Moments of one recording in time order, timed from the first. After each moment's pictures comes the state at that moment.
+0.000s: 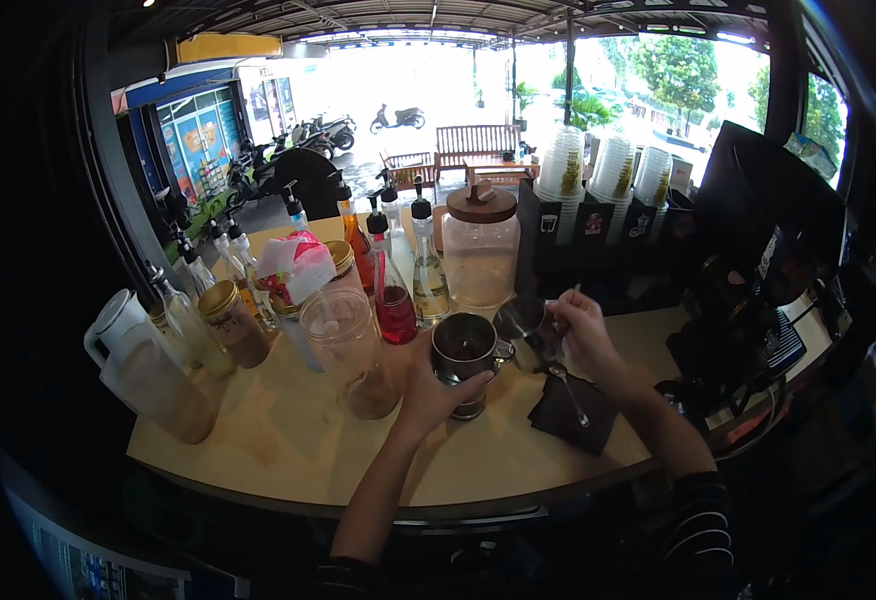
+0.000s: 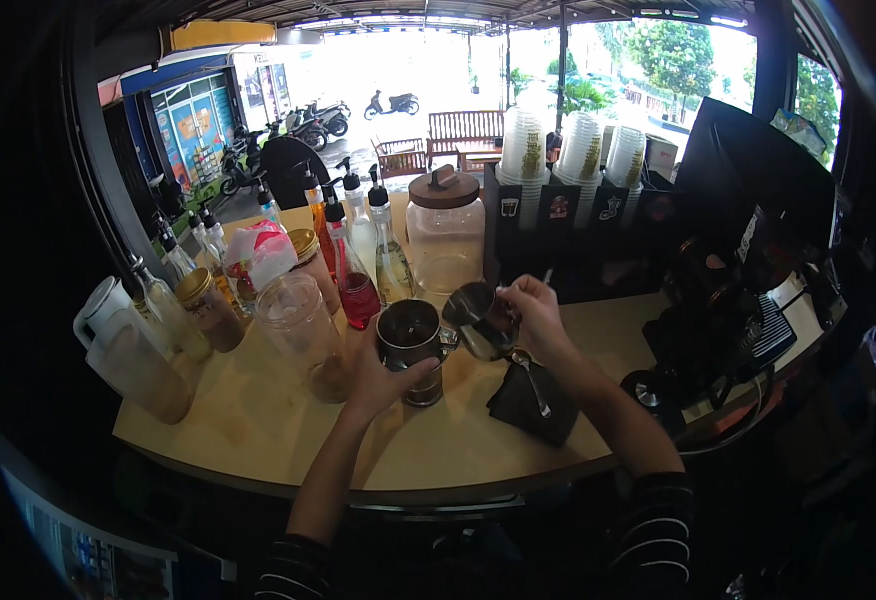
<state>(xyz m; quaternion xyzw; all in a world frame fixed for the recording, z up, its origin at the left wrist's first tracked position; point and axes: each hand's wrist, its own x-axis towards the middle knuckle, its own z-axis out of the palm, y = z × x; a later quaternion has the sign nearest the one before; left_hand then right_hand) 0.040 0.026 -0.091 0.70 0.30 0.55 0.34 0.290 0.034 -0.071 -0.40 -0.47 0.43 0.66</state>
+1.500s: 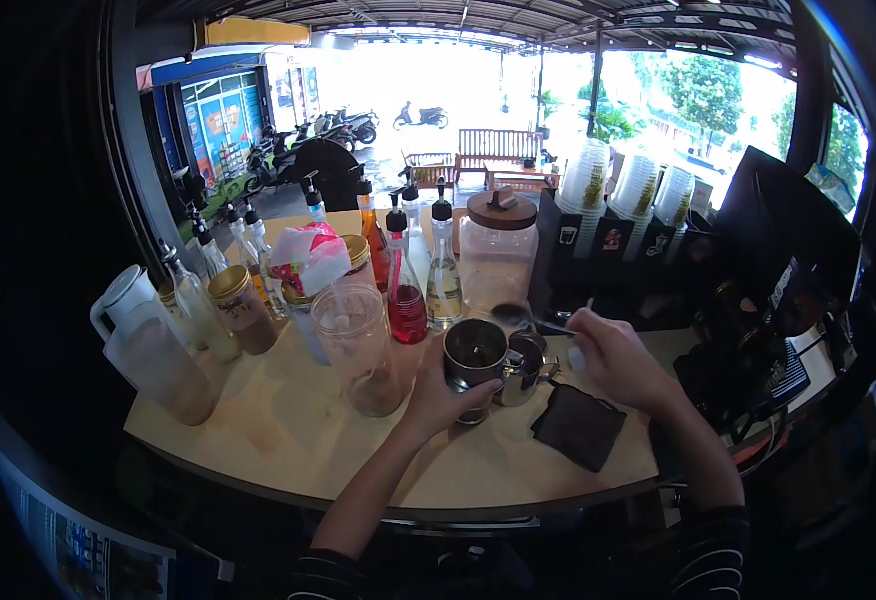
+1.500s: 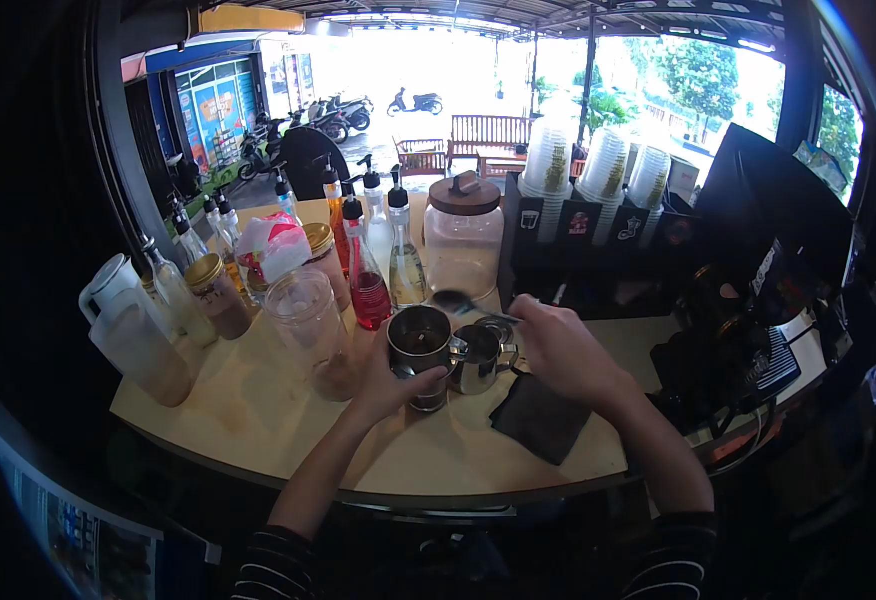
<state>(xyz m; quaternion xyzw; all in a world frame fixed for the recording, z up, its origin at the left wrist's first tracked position) 0.040 0.026 -0.094 0.72 0.32 0.54 0.31 0.268 -0.047 0.027 -0.57 -0.75 0.13 0.32</state>
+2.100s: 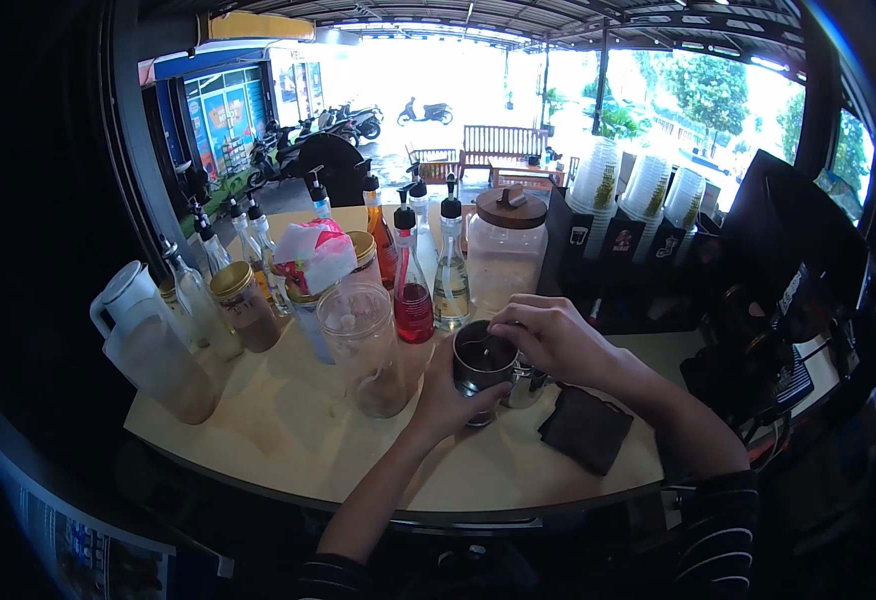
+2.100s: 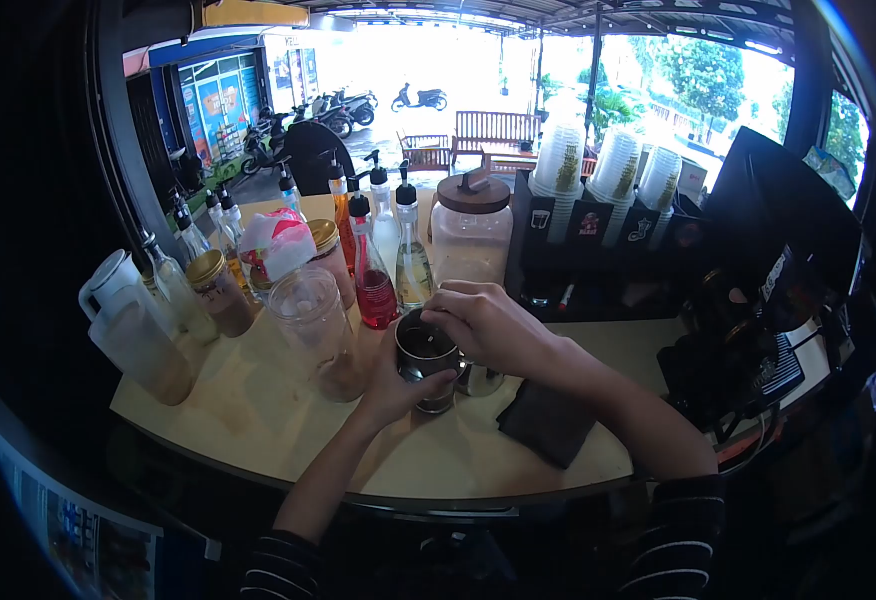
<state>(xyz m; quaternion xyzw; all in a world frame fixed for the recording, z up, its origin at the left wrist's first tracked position) 0.039 0.030 -0.098 0.72 0.31 0.50 0.36 0.211 0.002 0.033 -0.32 -0.88 0.09 0.34</state>
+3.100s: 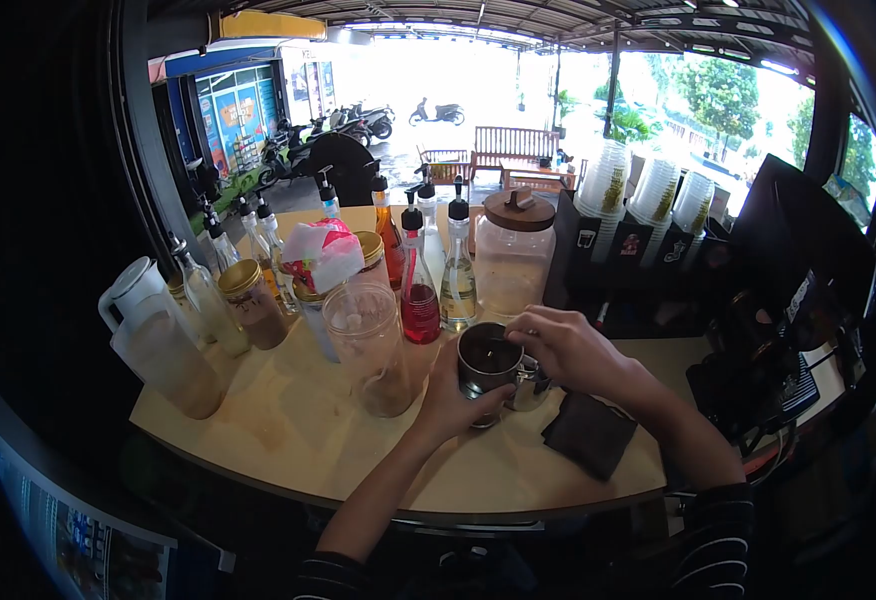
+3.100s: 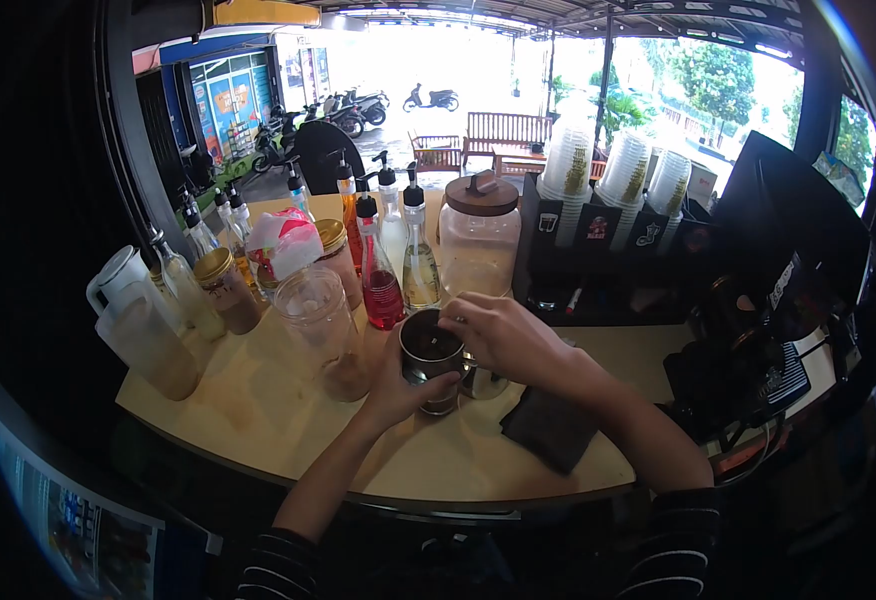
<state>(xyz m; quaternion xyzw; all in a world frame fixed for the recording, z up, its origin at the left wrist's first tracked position) 0.043 0.027 -0.097 0.71 0.31 0.55 0.31 0.223 -0.001 0.023 -0.32 -0.88 0.08 0.35</state>
